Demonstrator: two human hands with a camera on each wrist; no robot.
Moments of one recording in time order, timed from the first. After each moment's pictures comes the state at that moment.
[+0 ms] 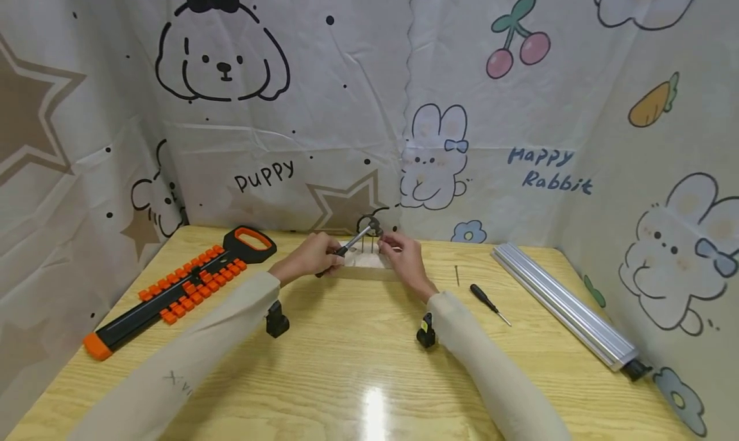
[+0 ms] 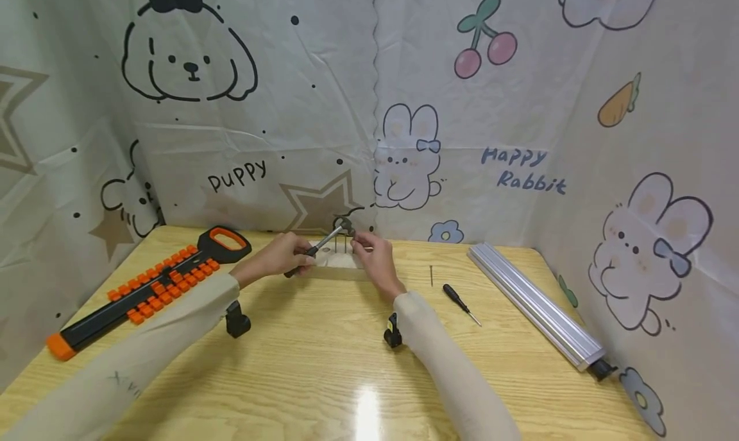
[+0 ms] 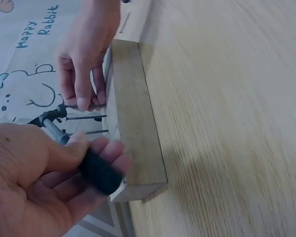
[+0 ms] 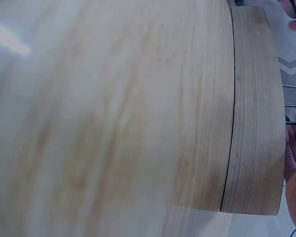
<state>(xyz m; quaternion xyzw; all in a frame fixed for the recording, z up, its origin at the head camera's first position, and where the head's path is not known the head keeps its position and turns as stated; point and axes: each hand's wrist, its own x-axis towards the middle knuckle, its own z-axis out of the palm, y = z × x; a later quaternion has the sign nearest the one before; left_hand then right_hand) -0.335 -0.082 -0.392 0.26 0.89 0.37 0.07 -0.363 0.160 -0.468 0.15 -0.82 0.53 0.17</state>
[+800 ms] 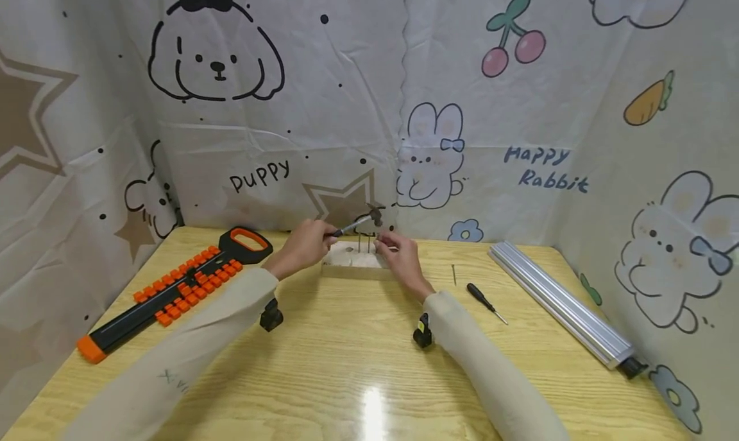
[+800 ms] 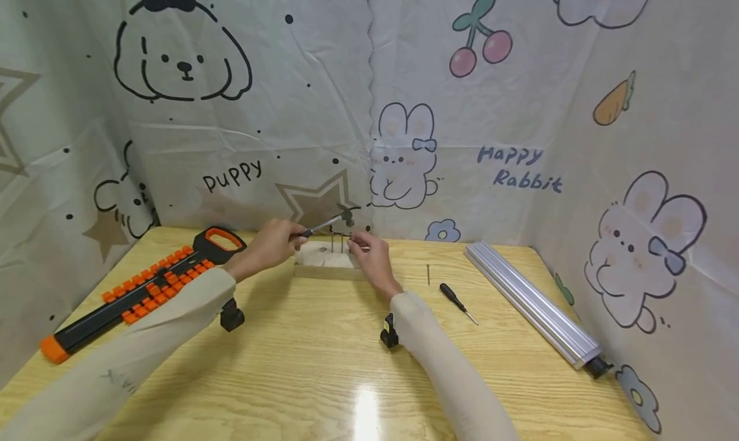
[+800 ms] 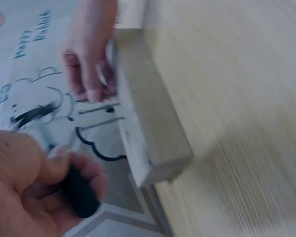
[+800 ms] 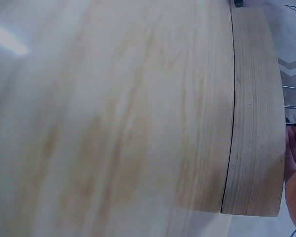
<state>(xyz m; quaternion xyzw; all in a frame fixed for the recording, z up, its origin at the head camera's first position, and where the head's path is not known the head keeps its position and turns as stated) -0.341 -0.077 -0.379 0.28 0.92 0.27 -0.07 -0.365 0.164 -0.468 0.16 -0.82 0.53 0.16</state>
